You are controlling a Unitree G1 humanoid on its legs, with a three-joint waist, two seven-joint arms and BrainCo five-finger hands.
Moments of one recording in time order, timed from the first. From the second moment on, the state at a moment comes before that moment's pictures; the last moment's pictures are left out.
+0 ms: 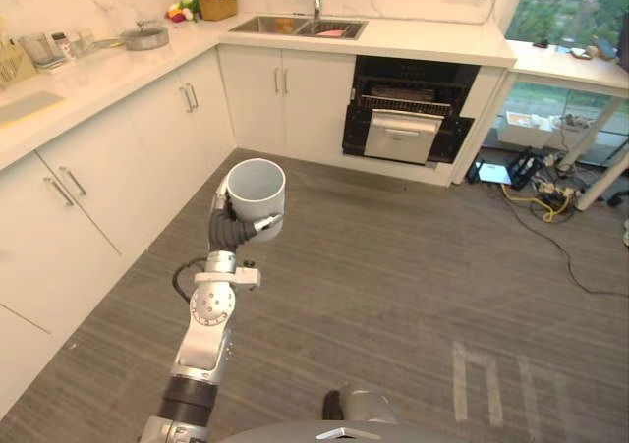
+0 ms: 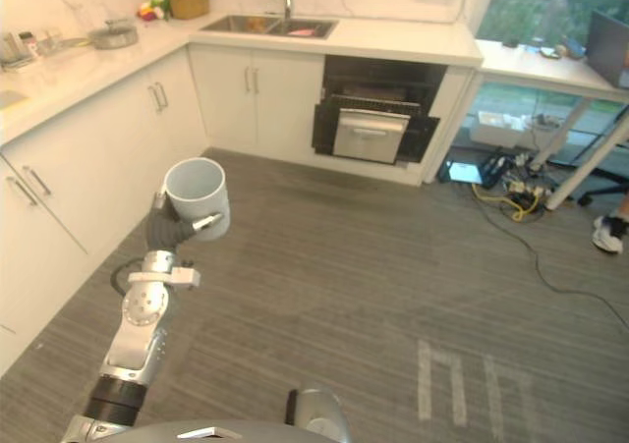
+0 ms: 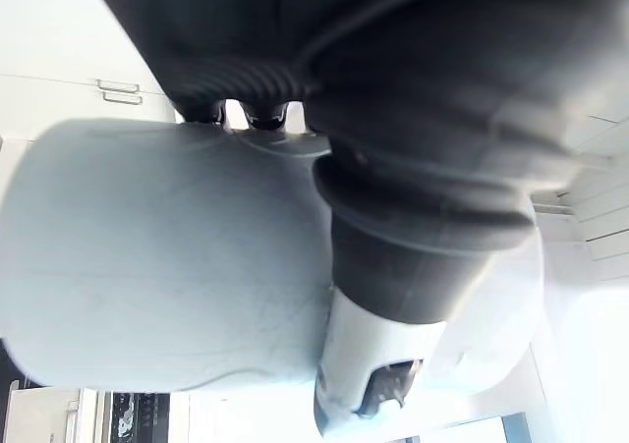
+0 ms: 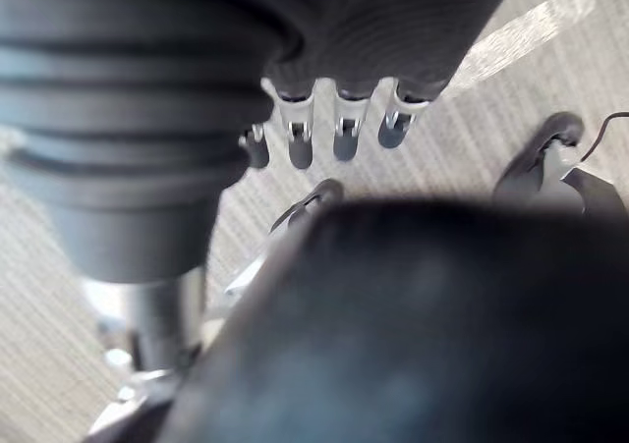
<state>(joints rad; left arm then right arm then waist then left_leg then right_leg) -0.05 0.01 -0.16 0.00 -0.05 -0.25 0.17 0.41 -0.05 -0.28 0.88 0.59 0.27 0.23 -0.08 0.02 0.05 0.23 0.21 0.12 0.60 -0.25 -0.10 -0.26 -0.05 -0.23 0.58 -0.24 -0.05</state>
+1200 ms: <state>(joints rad) 0.11 0.02 -0.14 -0.16 -0.11 -0.26 0.08 0.41 0.02 -0.29 0.84 0.70 0.25 0.14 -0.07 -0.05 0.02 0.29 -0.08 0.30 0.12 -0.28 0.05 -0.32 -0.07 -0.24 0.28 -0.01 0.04</state>
